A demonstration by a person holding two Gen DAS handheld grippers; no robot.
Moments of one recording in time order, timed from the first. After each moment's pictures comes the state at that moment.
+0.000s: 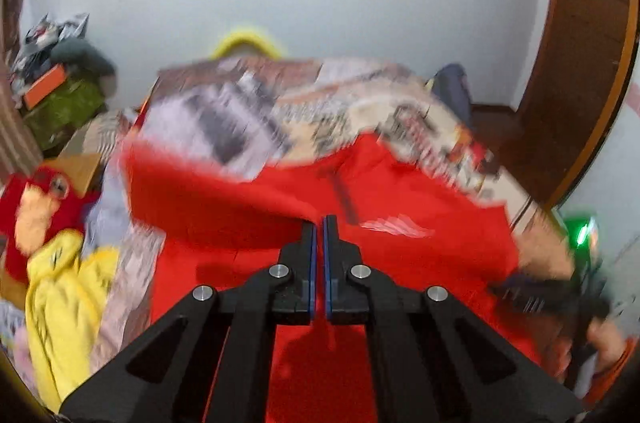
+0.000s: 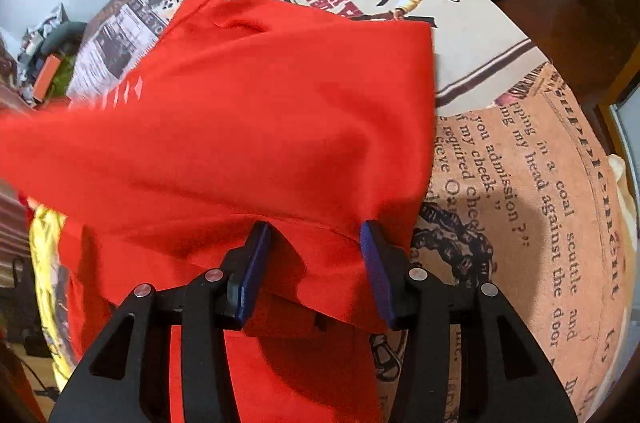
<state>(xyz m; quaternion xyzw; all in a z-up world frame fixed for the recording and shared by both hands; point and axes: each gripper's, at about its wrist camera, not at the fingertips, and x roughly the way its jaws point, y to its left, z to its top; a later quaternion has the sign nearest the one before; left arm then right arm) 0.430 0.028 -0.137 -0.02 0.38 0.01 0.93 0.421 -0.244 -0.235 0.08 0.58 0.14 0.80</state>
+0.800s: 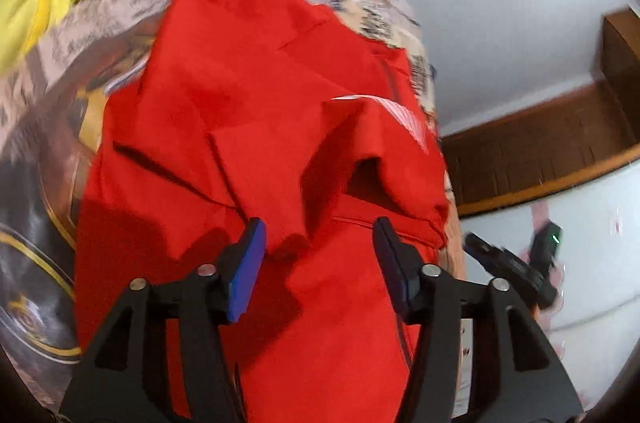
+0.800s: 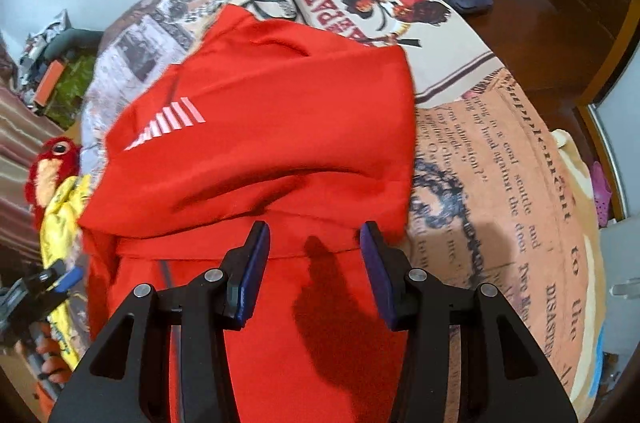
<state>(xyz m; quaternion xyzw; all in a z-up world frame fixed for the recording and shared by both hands) 0.340 0.167 -0.254 -0.39 0.48 -0.09 0.78 0.369 -0.227 -0.176 0.09 0.55 0.13 0.82</state>
